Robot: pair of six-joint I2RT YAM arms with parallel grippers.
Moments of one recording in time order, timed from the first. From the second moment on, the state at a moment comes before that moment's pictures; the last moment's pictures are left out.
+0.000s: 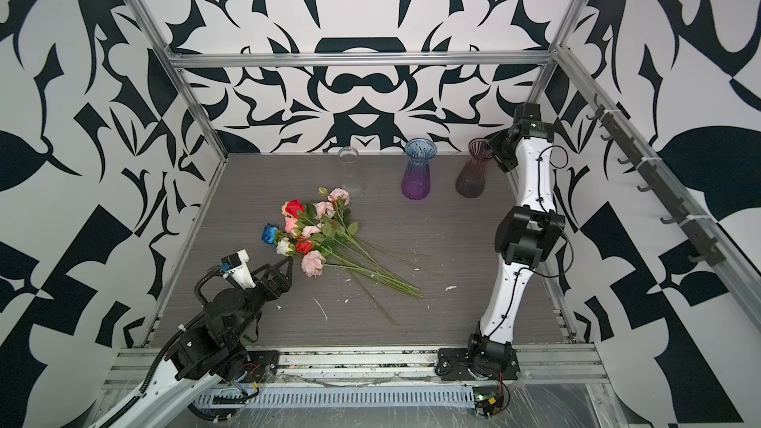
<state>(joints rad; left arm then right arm) -0.78 0.09 0.14 -0.31 -0.43 -0.79 -0.25 2.16 2.37 -1.16 -0.19 0.70</state>
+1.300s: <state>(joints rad) -0.78 0.02 0.14 -0.33 -0.44 -0.80 0.43 2.46 2.67 -1.05 -0.38 0.71</state>
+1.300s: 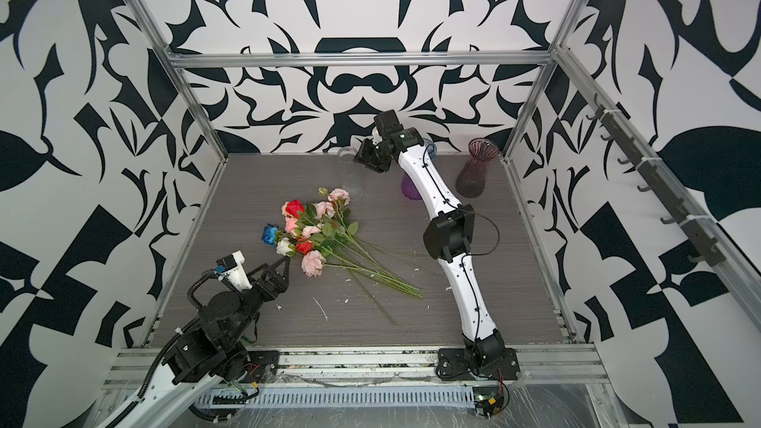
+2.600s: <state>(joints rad) -0.78 0.02 0.14 -0.35 -0.44 -0.81 0.43 2.45 2.69 -1.15 -0.20 0.68</state>
